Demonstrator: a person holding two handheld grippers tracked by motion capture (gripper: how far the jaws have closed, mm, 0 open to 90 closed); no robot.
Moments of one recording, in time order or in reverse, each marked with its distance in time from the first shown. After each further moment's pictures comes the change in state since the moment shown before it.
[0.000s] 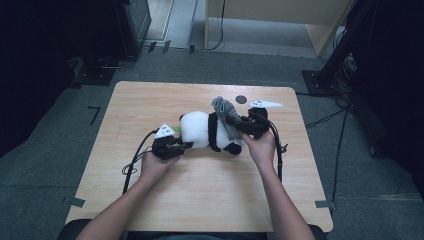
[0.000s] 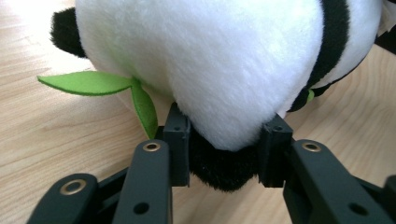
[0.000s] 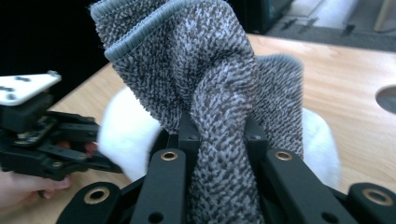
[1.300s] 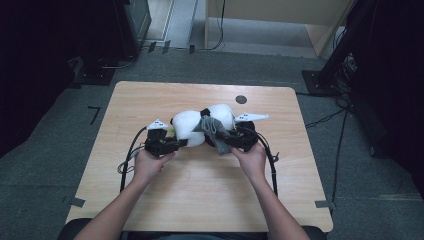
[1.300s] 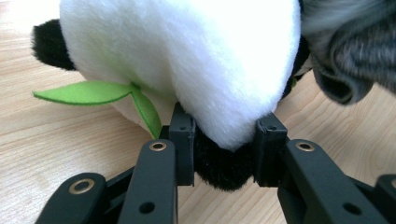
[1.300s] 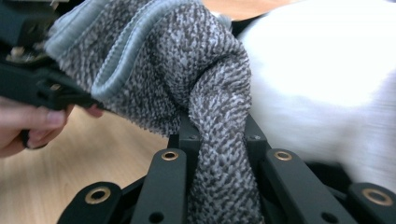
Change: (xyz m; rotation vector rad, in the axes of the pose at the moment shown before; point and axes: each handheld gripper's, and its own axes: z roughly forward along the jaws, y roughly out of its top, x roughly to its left) left arm 0.002 0.013 -0.022 0.074 0.005 -0.105; right arm 0.019 -0.035 0.019 0.084 0.061 -0.017
